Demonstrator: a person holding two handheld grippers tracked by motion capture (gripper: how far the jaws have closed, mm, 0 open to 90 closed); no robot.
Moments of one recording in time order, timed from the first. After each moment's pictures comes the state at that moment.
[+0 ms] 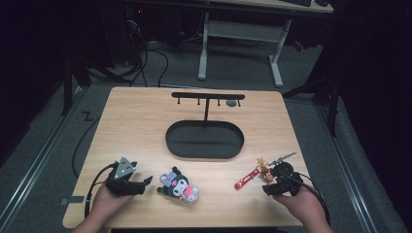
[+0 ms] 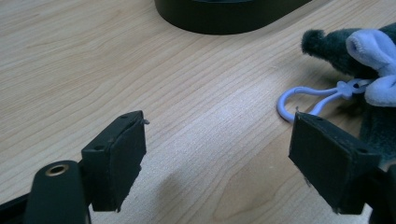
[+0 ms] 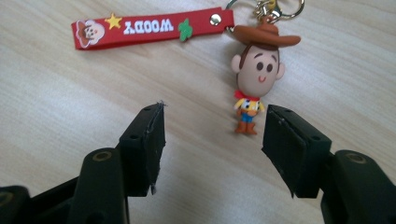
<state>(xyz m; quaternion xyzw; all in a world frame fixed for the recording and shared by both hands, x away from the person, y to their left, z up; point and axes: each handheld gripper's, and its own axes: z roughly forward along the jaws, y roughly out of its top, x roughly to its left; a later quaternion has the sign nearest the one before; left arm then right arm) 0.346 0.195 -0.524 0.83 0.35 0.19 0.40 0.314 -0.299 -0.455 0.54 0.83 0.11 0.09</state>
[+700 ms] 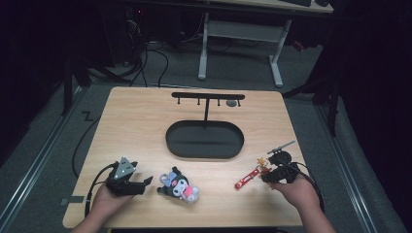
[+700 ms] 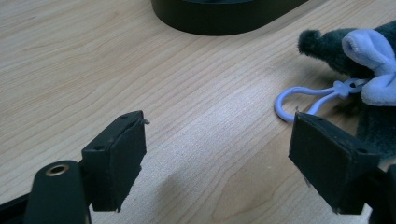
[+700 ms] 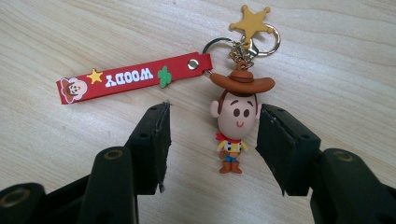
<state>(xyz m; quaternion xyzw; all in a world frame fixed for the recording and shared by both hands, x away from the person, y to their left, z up) 0.346 0.196 -0.524 0.83 0.34 0.19 0.40 0.346 -0.300 -0.451 0.57 0.81 0.12 0.08</state>
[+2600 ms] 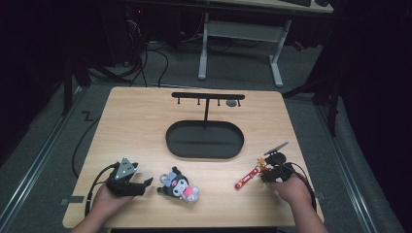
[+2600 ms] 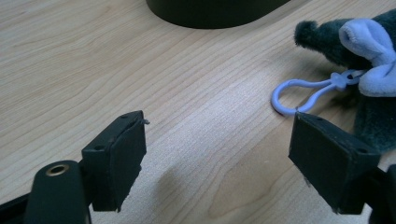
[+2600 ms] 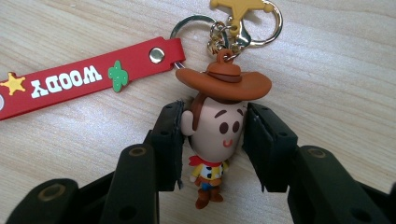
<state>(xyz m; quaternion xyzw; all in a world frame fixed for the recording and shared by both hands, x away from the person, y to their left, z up) 0.346 0.195 -0.526 0.84 0.34 0.18 0.40 0.366 -0.305 -0.489 0.59 0.80 0.08 0.07</state>
